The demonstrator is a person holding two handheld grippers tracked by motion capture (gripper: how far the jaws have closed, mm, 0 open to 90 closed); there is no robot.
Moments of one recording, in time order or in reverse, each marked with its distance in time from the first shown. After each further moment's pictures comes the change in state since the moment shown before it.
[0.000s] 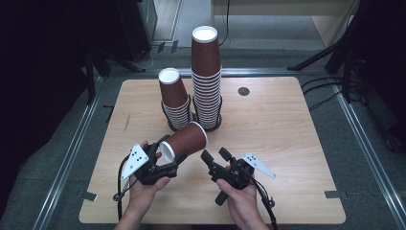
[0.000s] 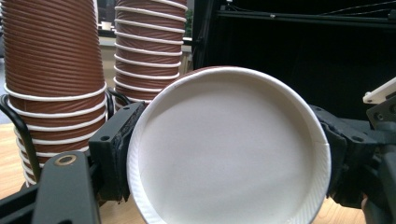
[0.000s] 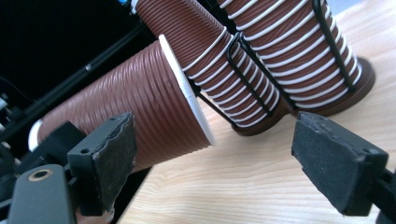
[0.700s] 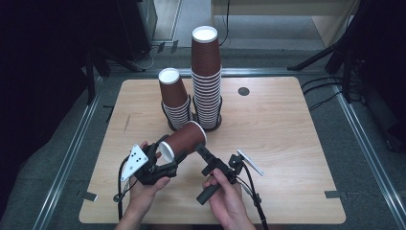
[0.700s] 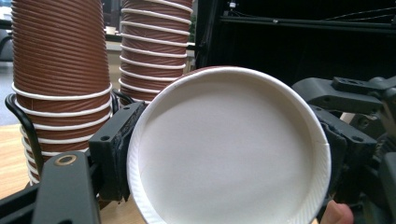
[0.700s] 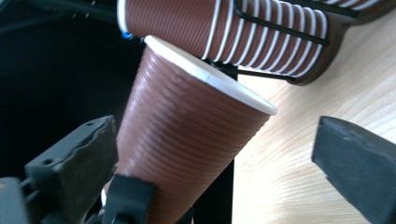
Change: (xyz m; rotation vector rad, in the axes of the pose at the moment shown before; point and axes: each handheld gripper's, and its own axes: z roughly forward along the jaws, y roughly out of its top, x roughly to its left) left arm 0.001 -0.004 0.000 -0.018 0.010 0.005; right arm 0.011 -0.008 0.025 0.052 0.087 0.588
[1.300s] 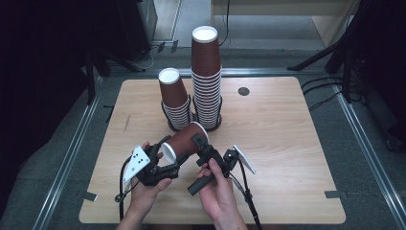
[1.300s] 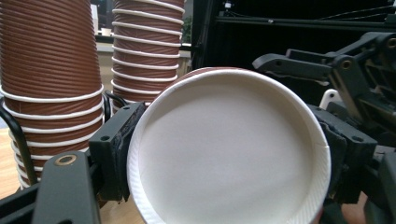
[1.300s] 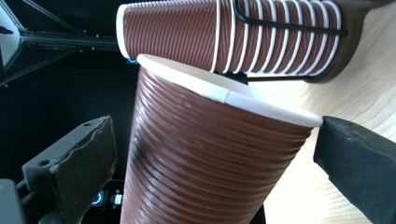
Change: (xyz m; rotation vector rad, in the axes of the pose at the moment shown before) left arm -0.004 -0.001 0.001 -0.007 -0.019 0.010; right arm 0.010 -0.002 0.021 -0.060 0.016 0.178
